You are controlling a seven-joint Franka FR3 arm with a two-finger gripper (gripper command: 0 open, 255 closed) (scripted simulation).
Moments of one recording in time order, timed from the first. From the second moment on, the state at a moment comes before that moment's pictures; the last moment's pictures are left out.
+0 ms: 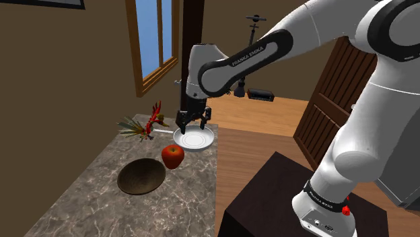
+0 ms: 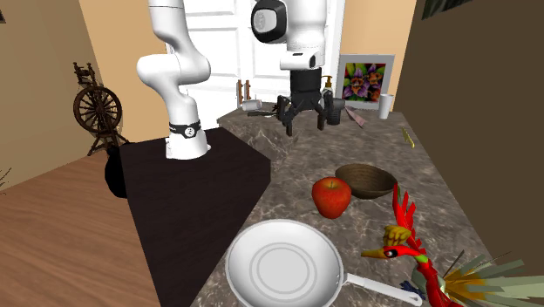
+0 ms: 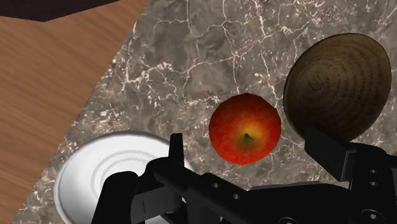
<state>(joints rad) 0.05 0.04 0.31 -2.21 0.04 2.29 0.56</state>
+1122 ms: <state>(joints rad) 0.13 0.44 0.26 -1.98 -0.14 2.45 0.77</state>
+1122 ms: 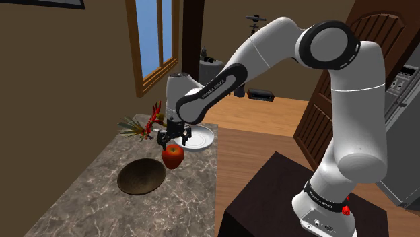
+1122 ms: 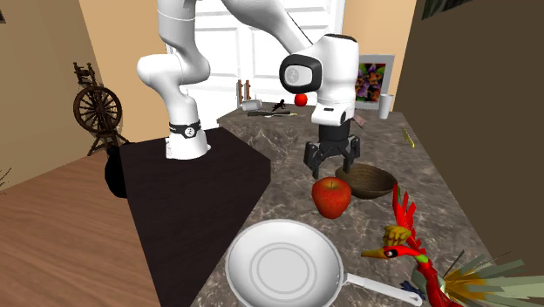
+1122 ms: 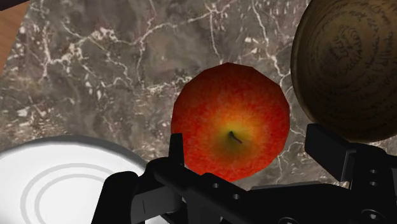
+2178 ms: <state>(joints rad) 0.13 0.44 0.26 -1.98 -0.14 2.45 0.77</state>
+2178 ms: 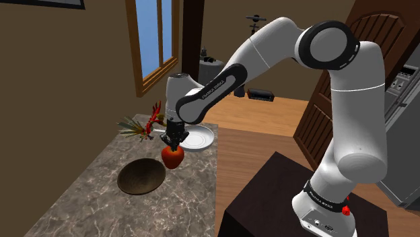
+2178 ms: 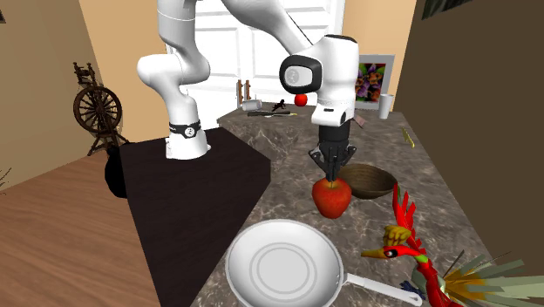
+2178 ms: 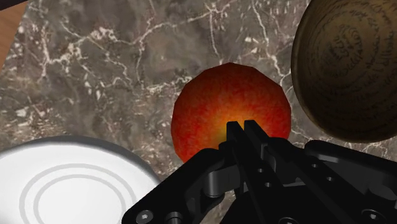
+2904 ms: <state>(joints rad) 0.12 0.36 0.28 -1.96 -0.10 2.35 0.75</state>
